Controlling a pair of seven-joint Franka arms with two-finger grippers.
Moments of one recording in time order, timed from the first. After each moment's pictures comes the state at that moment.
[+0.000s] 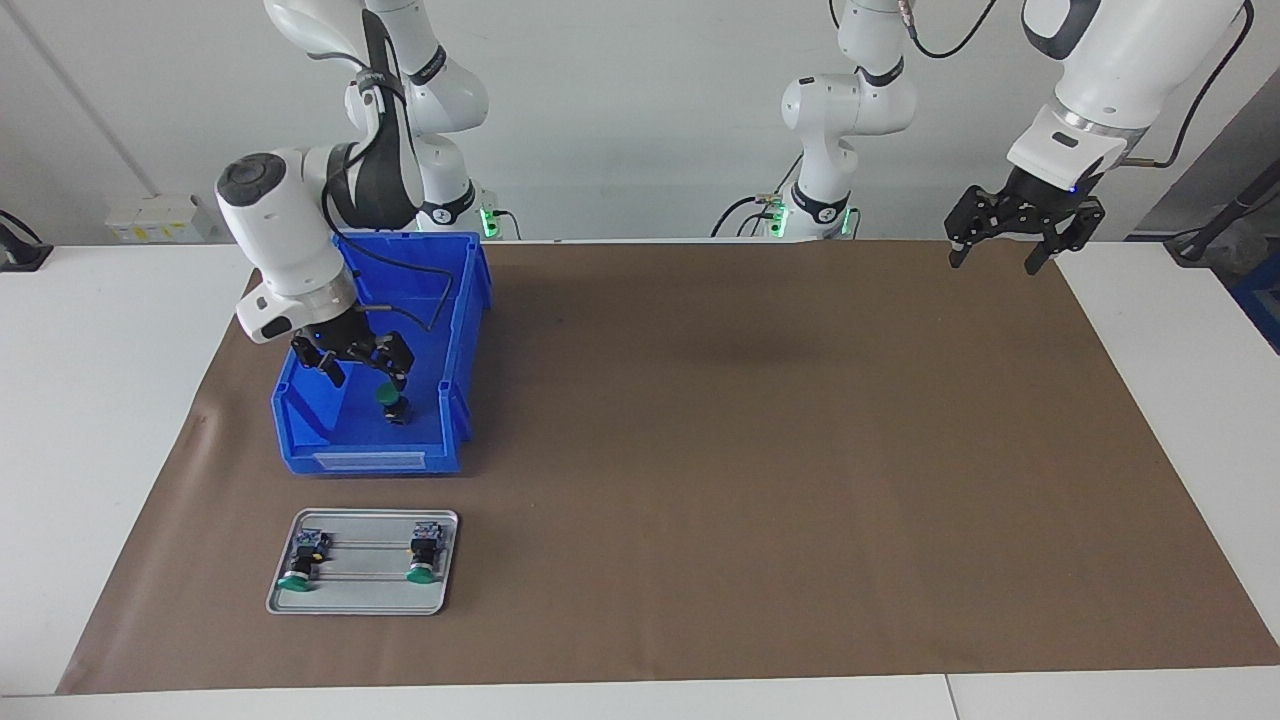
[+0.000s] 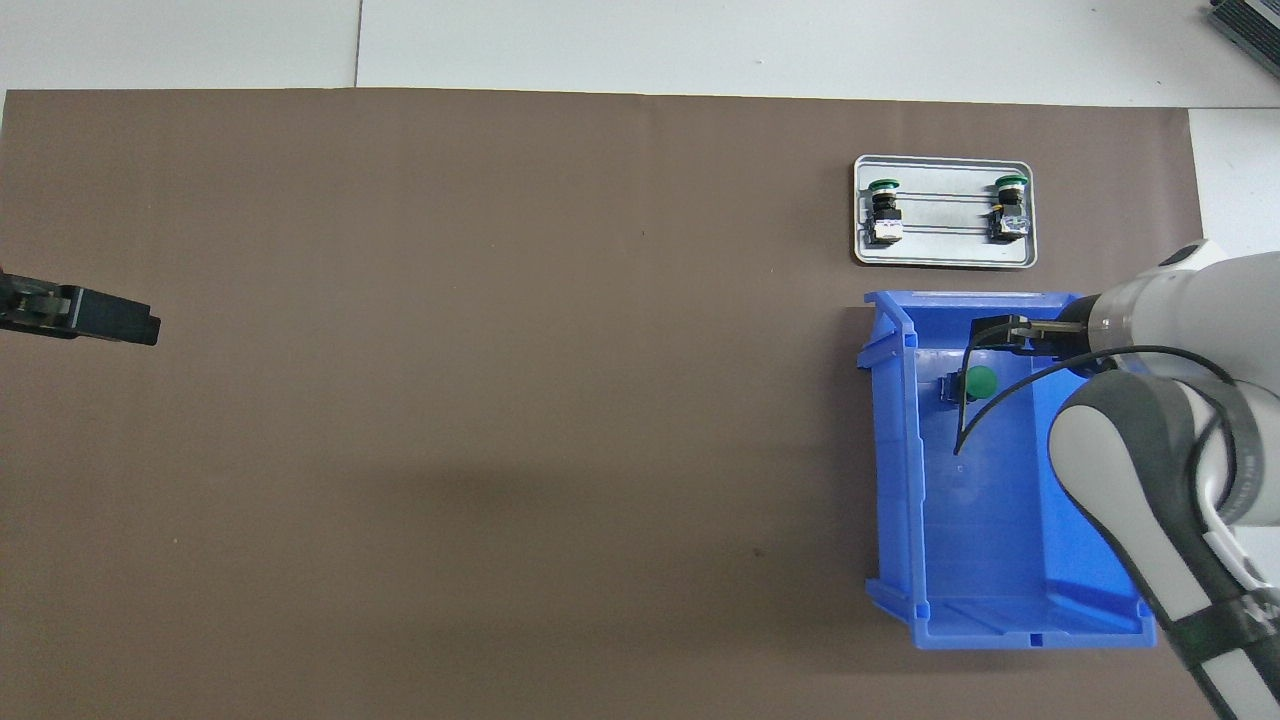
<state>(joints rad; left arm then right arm) -0.08 -0.05 0.03 -1.60 -0.03 1.59 0.14 0.09 -0.03 -0.11 -2.06 0.06 2.15 0.11</state>
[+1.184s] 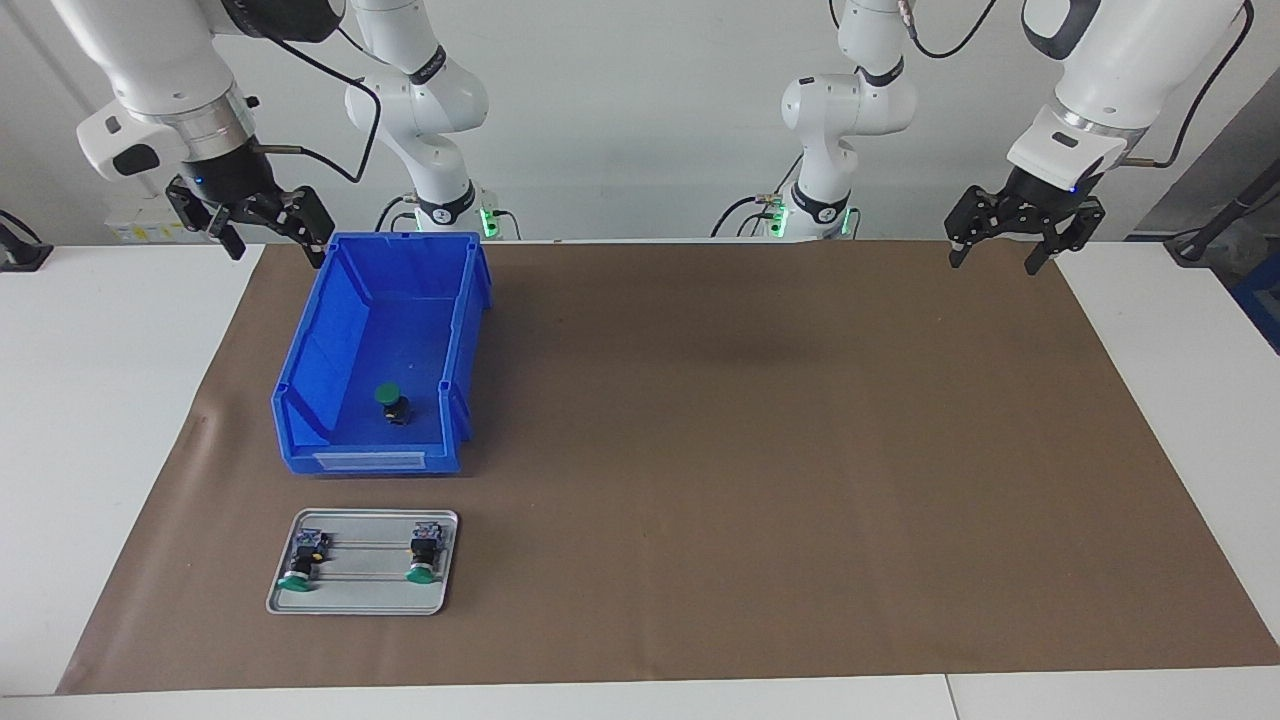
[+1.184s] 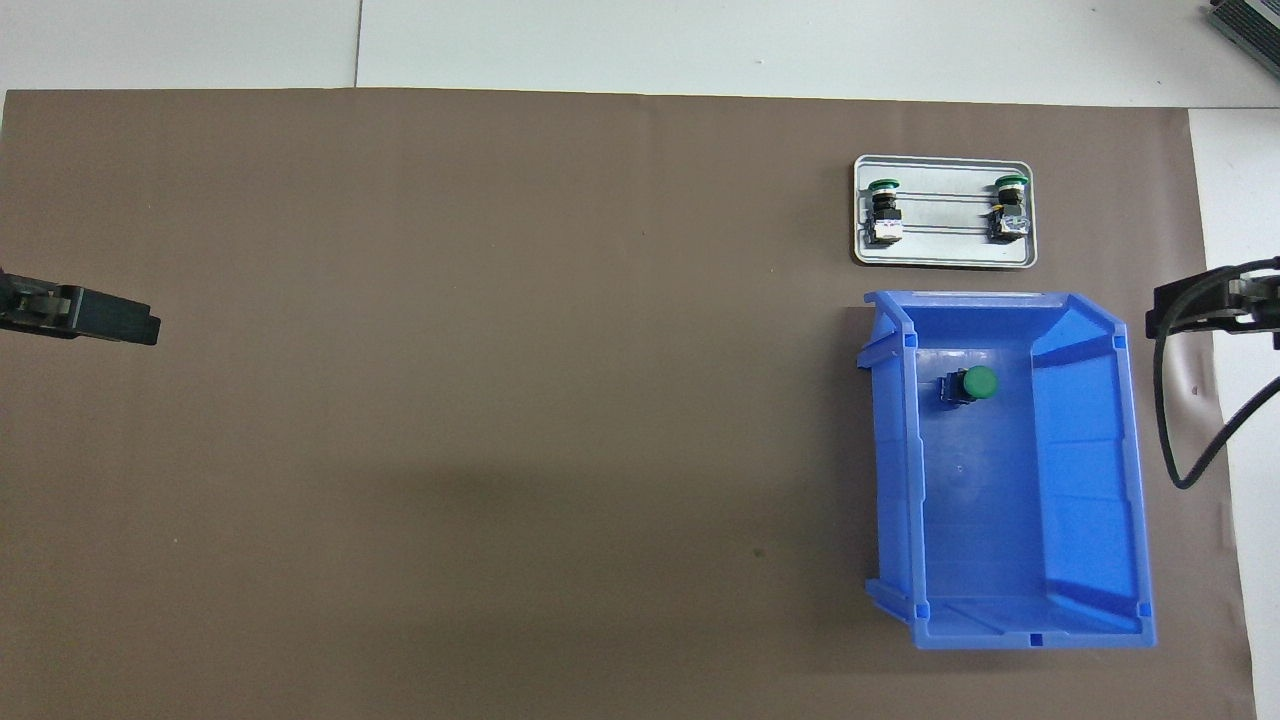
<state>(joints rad) -0.08 -0.05 0.03 -1.60 -0.03 1.59 0.14 0.08 -0.01 -0.09 -1.52 -0.07 1.50 0.10</state>
